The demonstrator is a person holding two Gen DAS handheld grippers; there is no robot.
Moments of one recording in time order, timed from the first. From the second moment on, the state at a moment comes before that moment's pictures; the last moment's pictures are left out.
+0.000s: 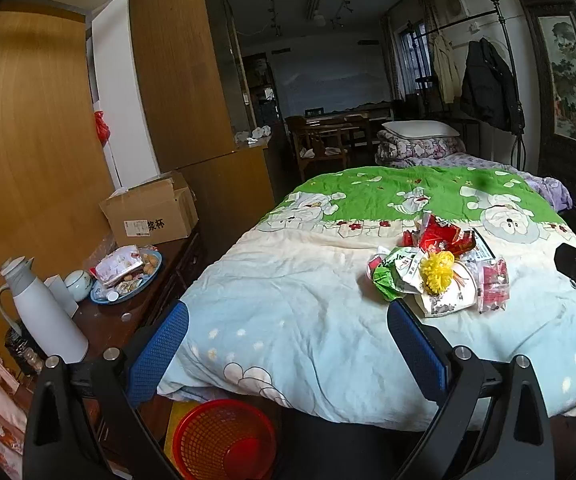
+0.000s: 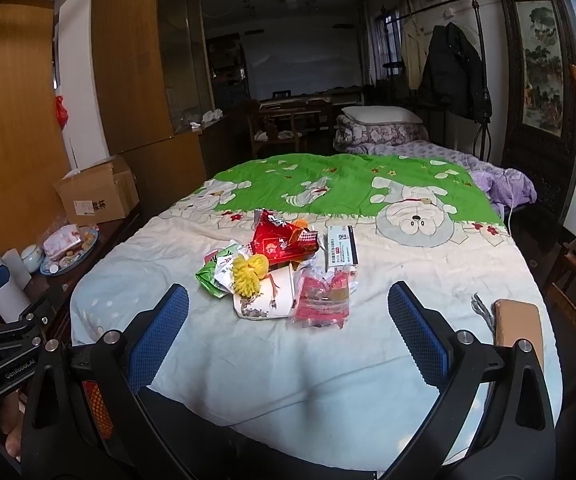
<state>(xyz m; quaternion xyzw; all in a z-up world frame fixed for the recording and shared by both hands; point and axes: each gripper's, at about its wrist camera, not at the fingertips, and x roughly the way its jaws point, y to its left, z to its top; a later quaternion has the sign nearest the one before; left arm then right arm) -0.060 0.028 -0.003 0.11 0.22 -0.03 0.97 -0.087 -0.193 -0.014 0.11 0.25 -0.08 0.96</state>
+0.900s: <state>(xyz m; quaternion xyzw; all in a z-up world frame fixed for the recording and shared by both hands) -0.063 0.030 -0.003 0.11 0.22 -0.03 0.97 -0.090 -0.186 -0.009 0.11 0.25 -0.08 0.96</state>
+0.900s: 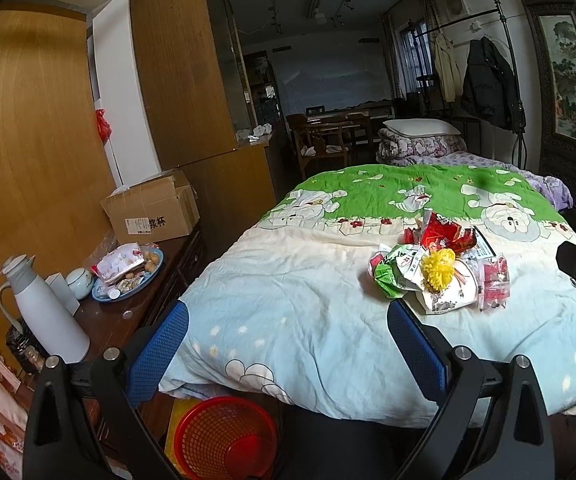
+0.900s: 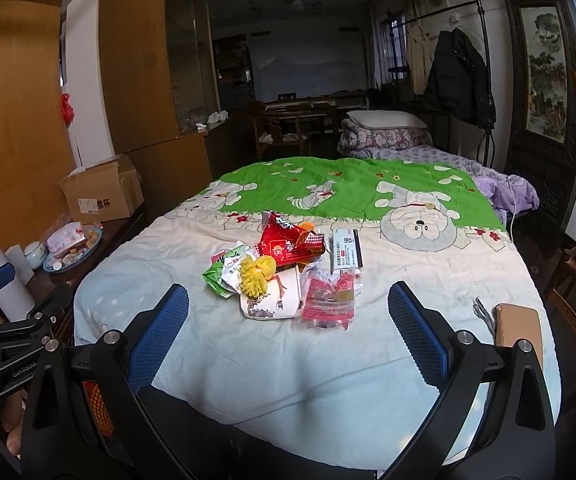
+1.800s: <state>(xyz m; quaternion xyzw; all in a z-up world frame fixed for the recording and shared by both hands) -0.063 0.032 -0.003 0.11 0.23 -0.03 0.97 -0.090 -0.185 -0.010 0.11 0.25 -0.08 0.96</state>
